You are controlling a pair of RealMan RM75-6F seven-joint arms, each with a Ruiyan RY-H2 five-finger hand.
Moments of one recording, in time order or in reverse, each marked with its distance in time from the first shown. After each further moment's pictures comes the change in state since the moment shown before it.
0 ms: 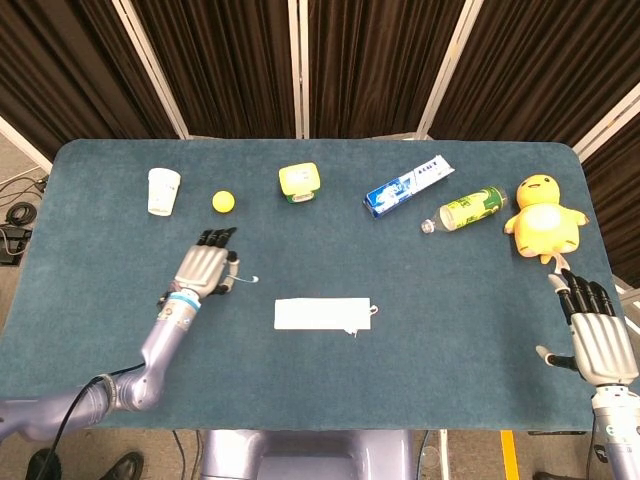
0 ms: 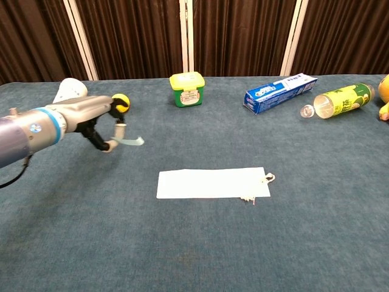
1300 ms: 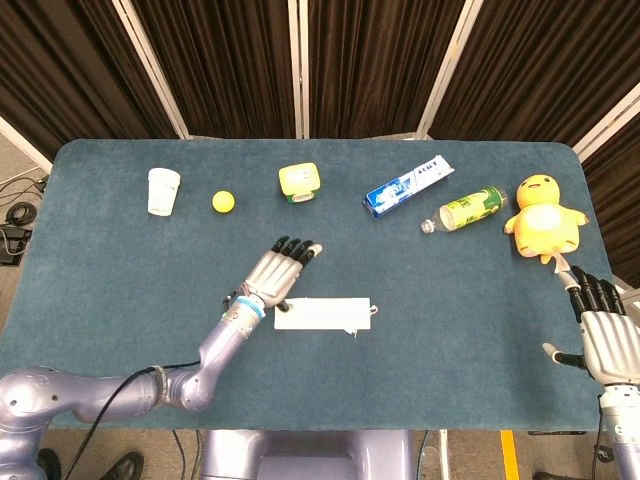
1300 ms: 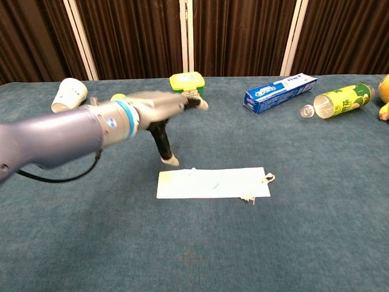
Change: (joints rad) left arm -0.214 -0.072 -0.007 -0.082 -0.119 0.012 0.178; right arm -0.006 0.014 0.008 0.007 0.008 0.011 0.034
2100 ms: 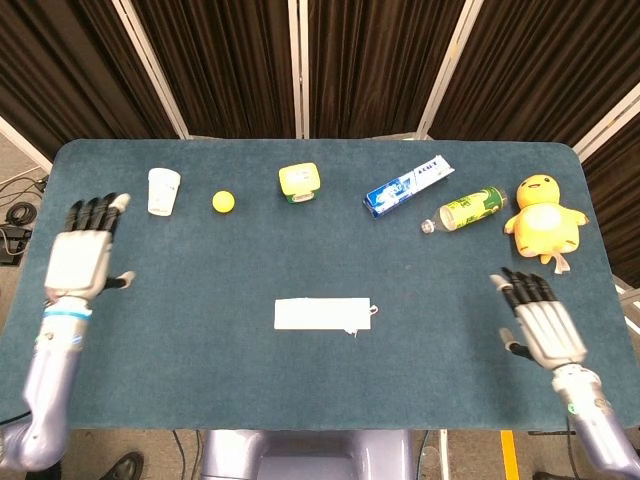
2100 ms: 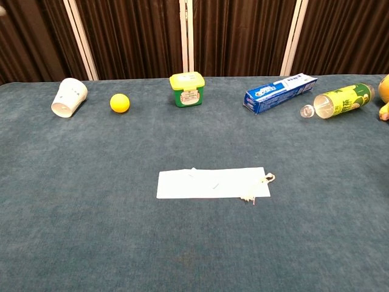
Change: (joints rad) left arm 0.439 0.615 0.104 -0.511 0.121 0.499 -0.076; right arm 0.167 -0.014 -0.016 -0.041 -0.057 -0.253 -0.120
